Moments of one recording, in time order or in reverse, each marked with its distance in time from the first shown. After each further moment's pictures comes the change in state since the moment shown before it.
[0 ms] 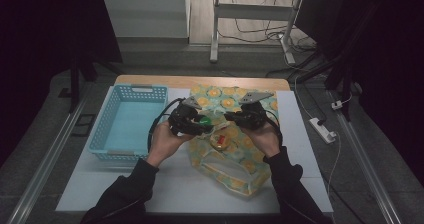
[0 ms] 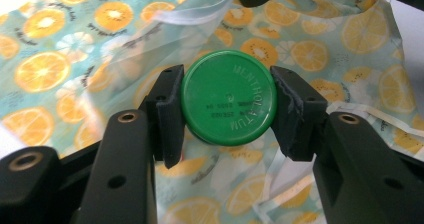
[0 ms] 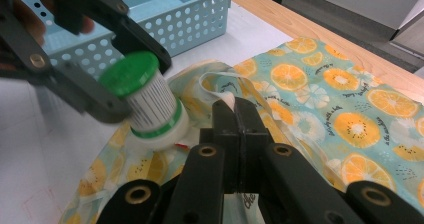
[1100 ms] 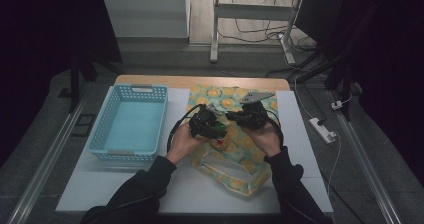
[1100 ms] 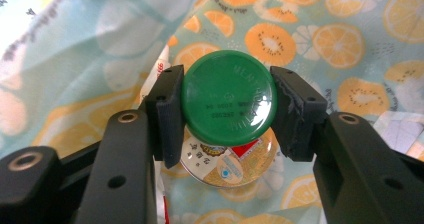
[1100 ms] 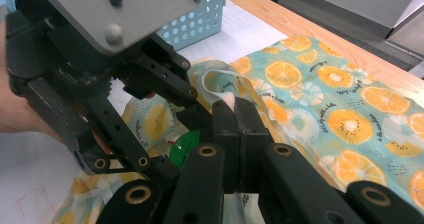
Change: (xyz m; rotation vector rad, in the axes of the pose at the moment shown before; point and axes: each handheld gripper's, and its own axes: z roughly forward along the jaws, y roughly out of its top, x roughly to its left) left arm 0.002 0.006 0.073 0.088 -0.017 0.031; right arm -0.003 -0.002 -0.001 0.006 -0.013 0.001
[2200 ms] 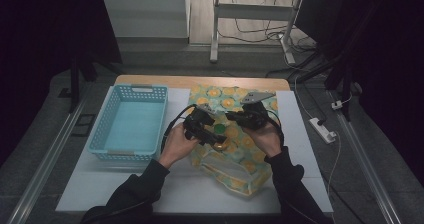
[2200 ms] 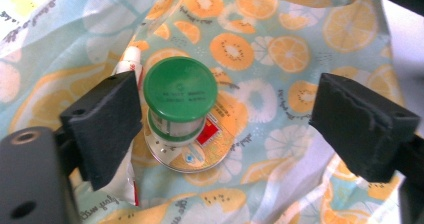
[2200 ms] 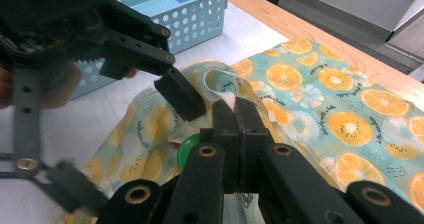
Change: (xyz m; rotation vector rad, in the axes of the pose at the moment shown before) left arm -0.005 -0.009 -0.029 -0.078 -0.119 -0.029; right arm 0.001 0.001 -0.003 -0.009 0.005 -0.006
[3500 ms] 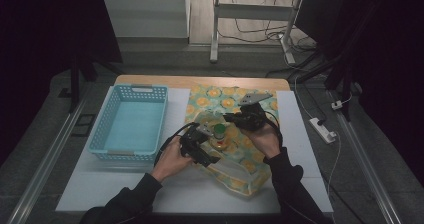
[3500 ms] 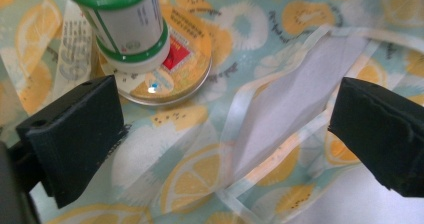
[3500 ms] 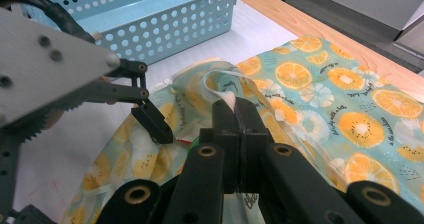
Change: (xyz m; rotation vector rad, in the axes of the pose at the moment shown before) left arm -0.022 -0.042 0.017 0.125 0.039 0.103; right arm 0.005 0.001 0.003 0.014 0.017 -0.013
